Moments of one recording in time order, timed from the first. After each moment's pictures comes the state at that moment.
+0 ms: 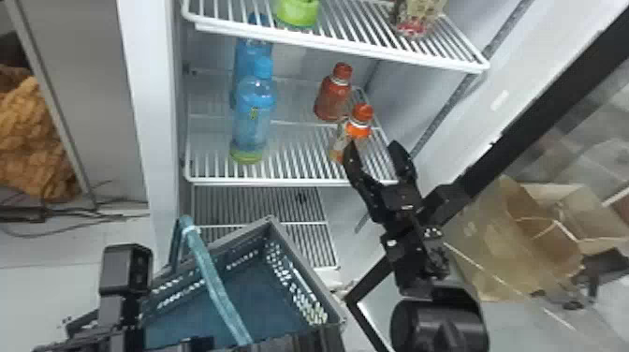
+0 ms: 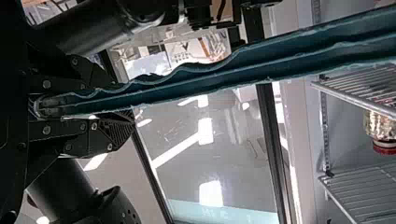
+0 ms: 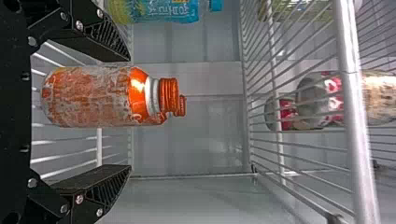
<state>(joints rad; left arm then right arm) 0.35 0.24 -0.25 -2.05 1.30 1.12 -0.67 0.20 -0.14 -0.16 -1.56 -0.23 -0.30 0.28</state>
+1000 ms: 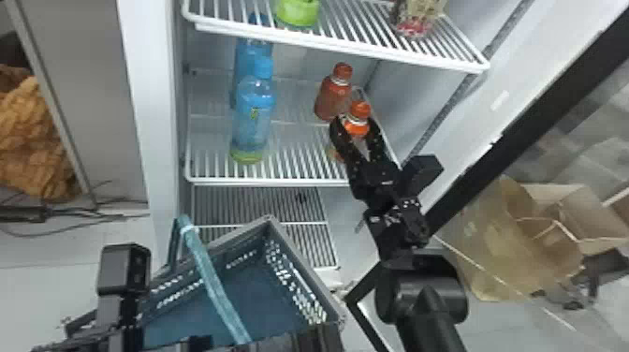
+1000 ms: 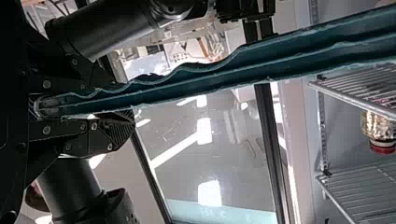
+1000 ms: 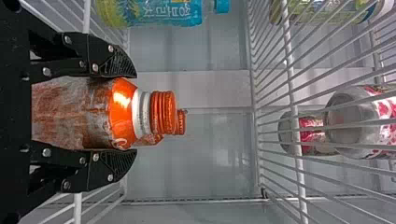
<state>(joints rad) 0.35 0.24 -0.25 -2.05 1.30 1.12 -0.67 0.06 -0.16 -0.09 -1.45 -0.22 -0.28 0.25</state>
